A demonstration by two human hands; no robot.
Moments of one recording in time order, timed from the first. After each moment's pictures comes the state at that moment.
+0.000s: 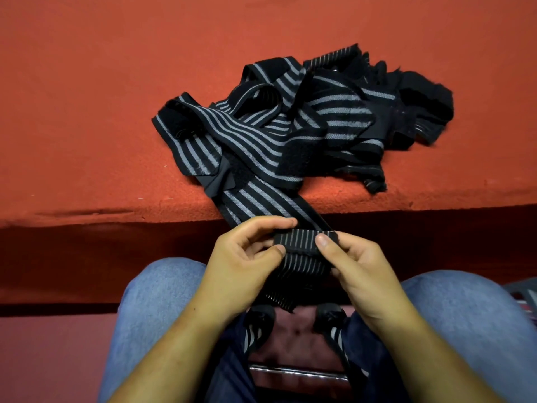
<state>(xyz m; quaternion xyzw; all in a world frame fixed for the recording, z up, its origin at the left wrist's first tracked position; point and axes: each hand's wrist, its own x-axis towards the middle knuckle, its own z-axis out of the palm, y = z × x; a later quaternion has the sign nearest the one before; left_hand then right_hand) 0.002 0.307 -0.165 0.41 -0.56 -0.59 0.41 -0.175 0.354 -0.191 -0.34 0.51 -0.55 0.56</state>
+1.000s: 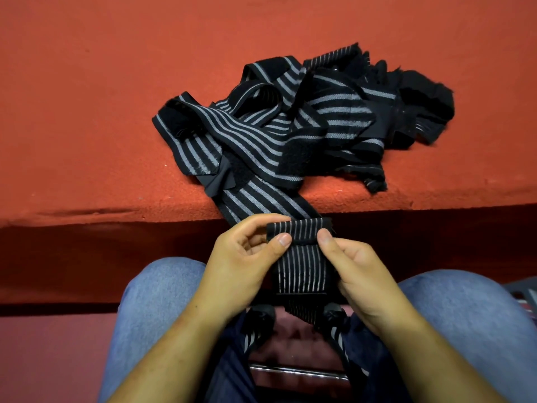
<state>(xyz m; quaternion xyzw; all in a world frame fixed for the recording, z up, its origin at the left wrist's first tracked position) 0.004 0.306 -0.164 0.42 -0.56 -0.59 0.41 -0.173 0.354 -0.191 -0.33 0.55 -0.50 0.59</state>
